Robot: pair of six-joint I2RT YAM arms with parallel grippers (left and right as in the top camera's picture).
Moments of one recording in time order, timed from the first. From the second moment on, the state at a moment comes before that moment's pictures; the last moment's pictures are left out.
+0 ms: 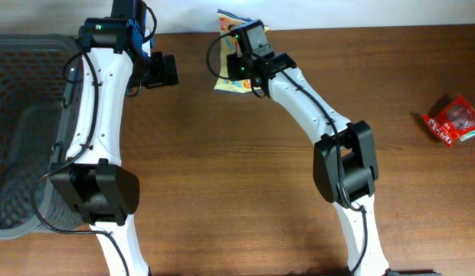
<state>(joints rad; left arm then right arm) -0.08 2.14 2.28 -1.43 -0.01 -0.23 0.43 2.36 2.08 -0.51 0.00 0.25</state>
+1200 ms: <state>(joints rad) -0.08 2.14 2.28 -1.43 -0.01 -0.23 -0.48 0.91 1.06 -1.69 -0.26 0.25</state>
